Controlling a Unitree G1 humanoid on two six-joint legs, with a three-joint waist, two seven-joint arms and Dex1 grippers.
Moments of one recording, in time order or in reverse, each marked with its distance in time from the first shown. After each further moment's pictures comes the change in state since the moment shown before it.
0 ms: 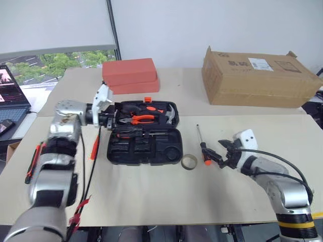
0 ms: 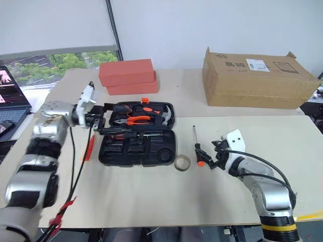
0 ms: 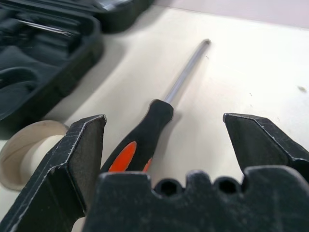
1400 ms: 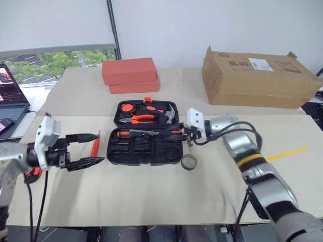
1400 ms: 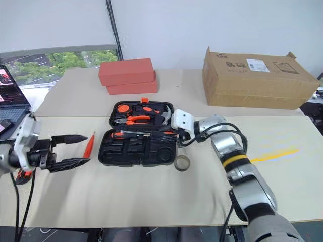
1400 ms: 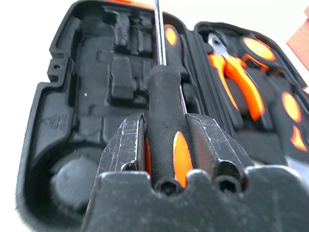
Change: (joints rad) left arm 0.820 0.266 0.515 -0.734 -0.269 0.370 0.288; right arm -0.730 0.133 0.418 0.989 -0.291 -1.018 0.784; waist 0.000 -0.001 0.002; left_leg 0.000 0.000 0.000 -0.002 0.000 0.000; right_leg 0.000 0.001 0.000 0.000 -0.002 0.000
